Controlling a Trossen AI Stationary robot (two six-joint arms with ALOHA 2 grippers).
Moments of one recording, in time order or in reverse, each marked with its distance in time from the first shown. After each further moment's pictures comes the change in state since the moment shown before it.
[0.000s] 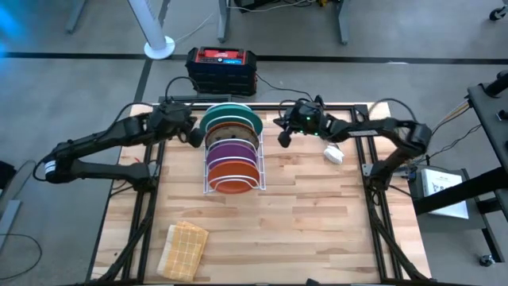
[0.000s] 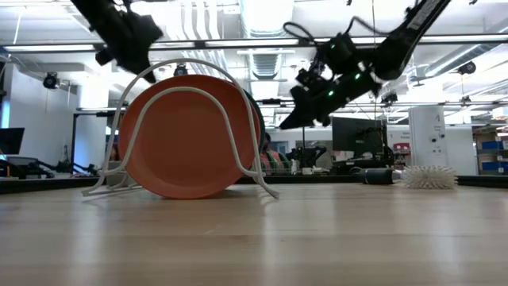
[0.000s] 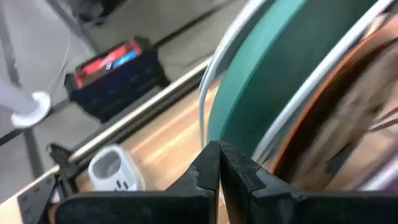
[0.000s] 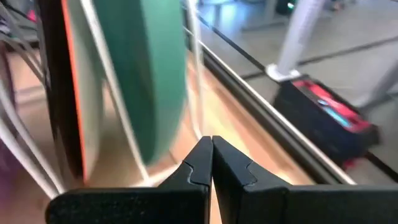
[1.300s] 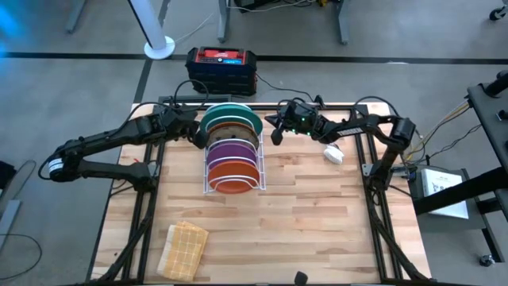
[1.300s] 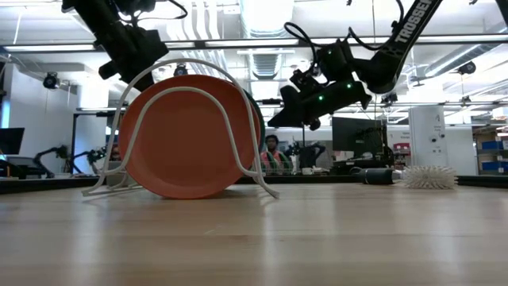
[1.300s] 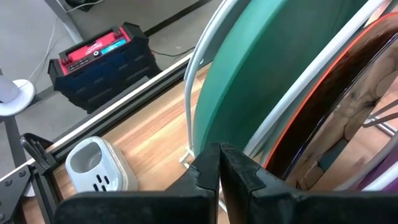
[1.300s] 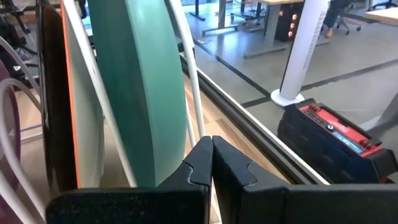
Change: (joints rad) left arm 0.015 0.027 -0.030 0.038 0.053 -0.033; right arm -0.007 0.041 0.005 0.148 -0.013 0.020
